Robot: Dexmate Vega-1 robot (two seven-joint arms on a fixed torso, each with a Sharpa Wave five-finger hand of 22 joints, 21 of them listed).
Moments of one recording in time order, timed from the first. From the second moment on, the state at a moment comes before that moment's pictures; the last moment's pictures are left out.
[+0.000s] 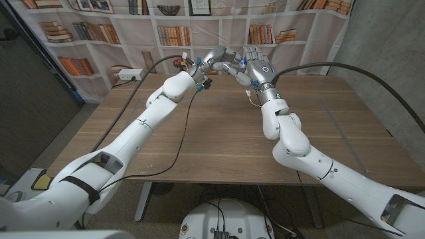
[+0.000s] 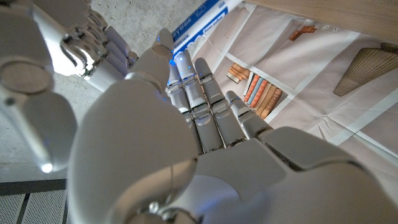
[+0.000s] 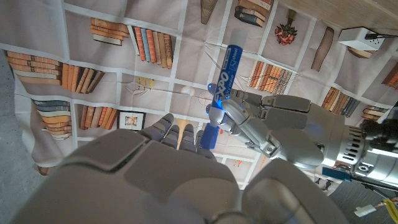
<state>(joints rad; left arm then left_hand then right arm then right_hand) 0.52 0.38 0.51 -1.46 -0.08 -0.24 -0.20 1.18 0.02 0.42 -0.25 0.17 1.06 0.05 0.41 0.25 1.20 -0.08 0.28 0.51 0.95 -0.14 0.19 0.18 0.31 -0.04 0.19 0.17 -0.77 -0.63 -0.81 -2.13 -0.95 -0.74 -0.11 0.13 0.05 -0.22 0.11 0.34 -0.02 0.04 0.18 0.18 -0.07 0.06 0.19 0.18 -0.15 0.04 0.19 0.17 -0.05 -0.03 0.19 0.17</state>
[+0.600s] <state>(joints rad) 0.52 0.38 0.52 -1.46 -0.07 -0.24 -0.21 1.18 0.02 0.42 -0.25 0.17 1.06 0.05 0.41 0.25 1.19 -0.09 0.28 0.51 0.95 -0.13 0.18 0.18 0.31 -0.04 0.19 0.17 -0.78 -0.62 -0.79 -2.14 -0.94 -0.74 -0.18 0.14 0.06 -0.22 0.11 0.34 -0.03 0.03 0.18 0.18 -0.05 0.06 0.20 0.18 -0.13 0.05 0.19 0.17 -0.04 -0.04 0.20 0.17</state>
